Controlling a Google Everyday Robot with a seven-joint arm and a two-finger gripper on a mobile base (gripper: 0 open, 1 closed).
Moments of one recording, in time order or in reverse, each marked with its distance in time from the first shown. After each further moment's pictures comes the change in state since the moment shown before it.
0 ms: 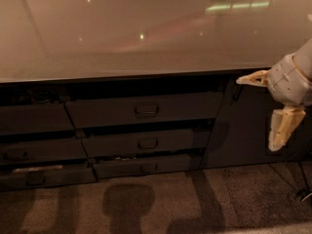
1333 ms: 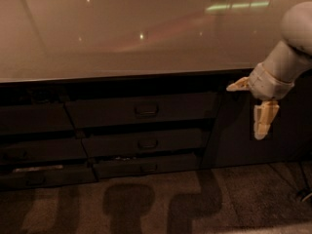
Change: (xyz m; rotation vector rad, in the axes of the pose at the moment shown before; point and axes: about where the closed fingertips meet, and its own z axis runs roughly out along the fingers) arm 0.066 -0.046 0.084 -0.152 -0.008 0.040
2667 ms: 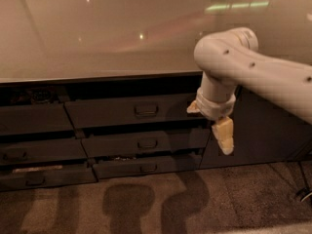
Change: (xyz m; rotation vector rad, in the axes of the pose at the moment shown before) arm -0.092 0.002 0.077 -0.138 0.252 -0.260
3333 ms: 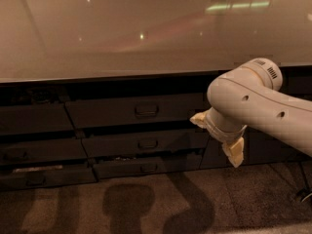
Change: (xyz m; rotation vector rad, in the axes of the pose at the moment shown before) arm 0.001 0.037 0.008 0.212 0.159 -0.162
